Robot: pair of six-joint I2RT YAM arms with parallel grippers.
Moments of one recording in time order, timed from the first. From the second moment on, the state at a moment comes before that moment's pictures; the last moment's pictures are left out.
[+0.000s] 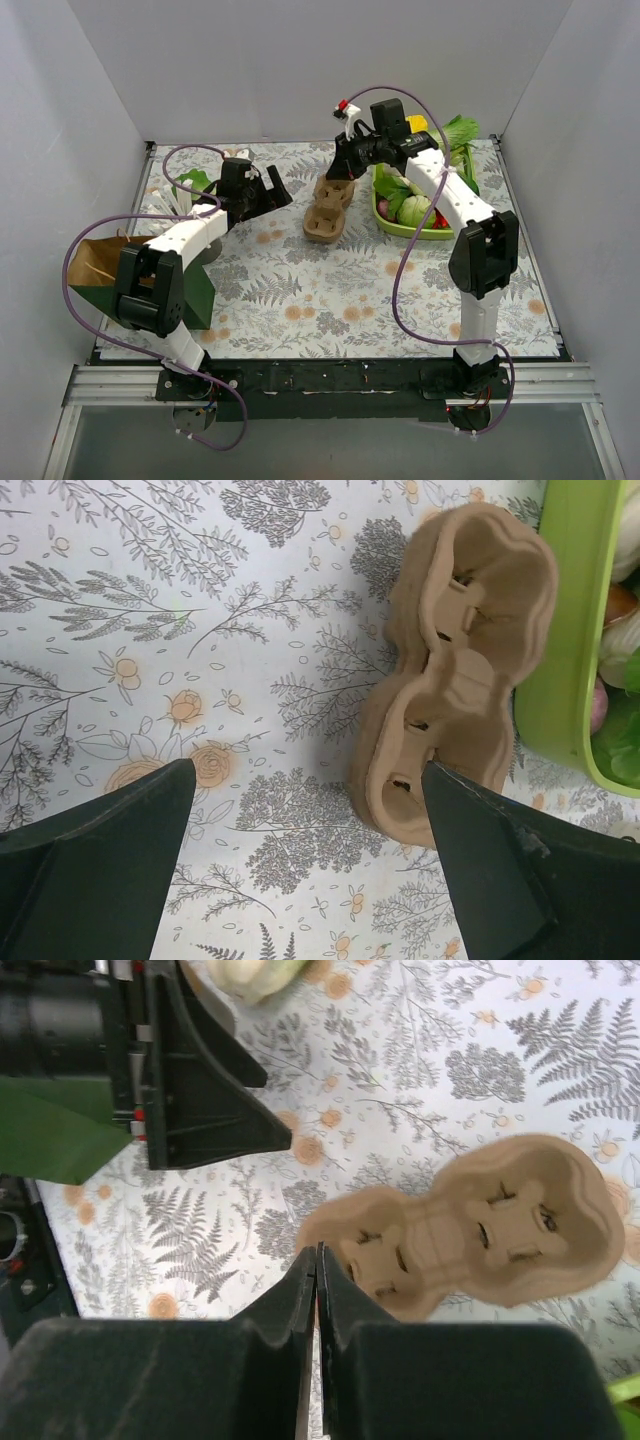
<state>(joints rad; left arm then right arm) -0.29 1.66 1.17 -0.16 0.10 -0.58 0.45 2.00 1.93 -0.59 -0.74 -0.04</state>
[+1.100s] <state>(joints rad) -0.34 1.69 1.29 -0.16 0.42 -0.25 0.47 2.10 1.98 -0.80 -0.40 -0.30</state>
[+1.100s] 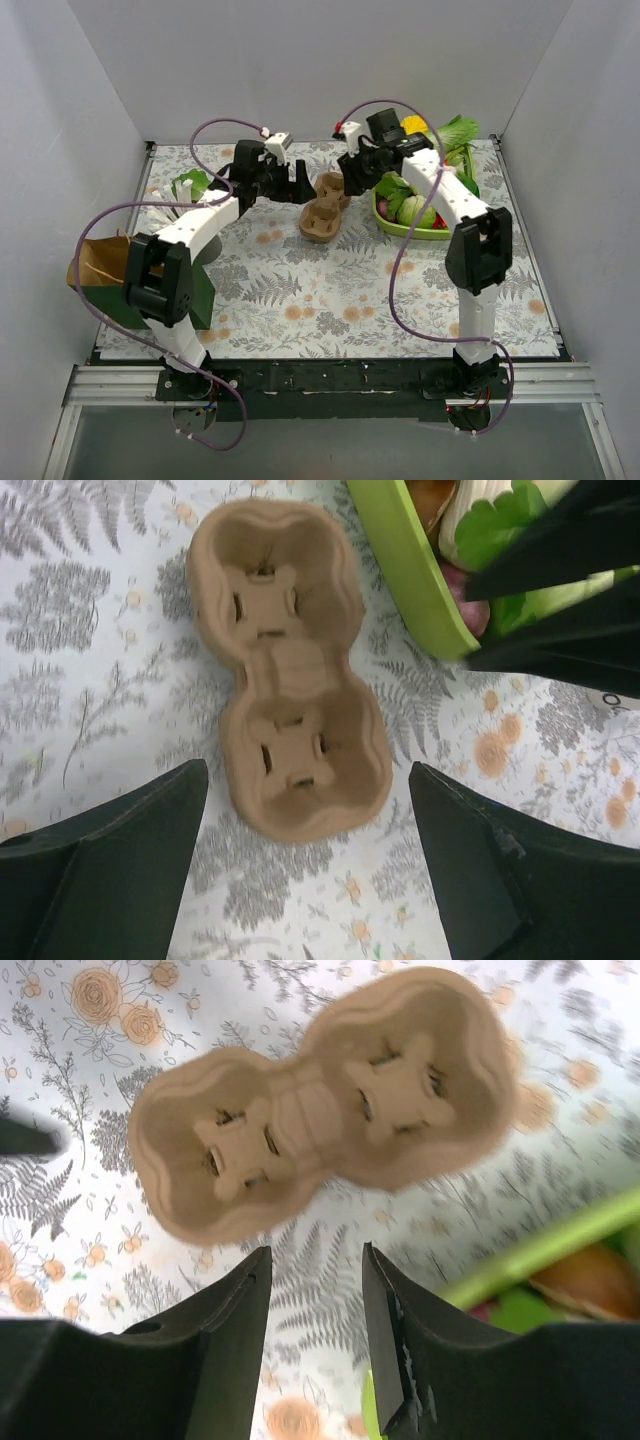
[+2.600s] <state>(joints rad) -0.51 2.20 1.81 -0.33 0.16 -0.08 0.23 1.47 1.61 -0.73 -0.31 -0.24</state>
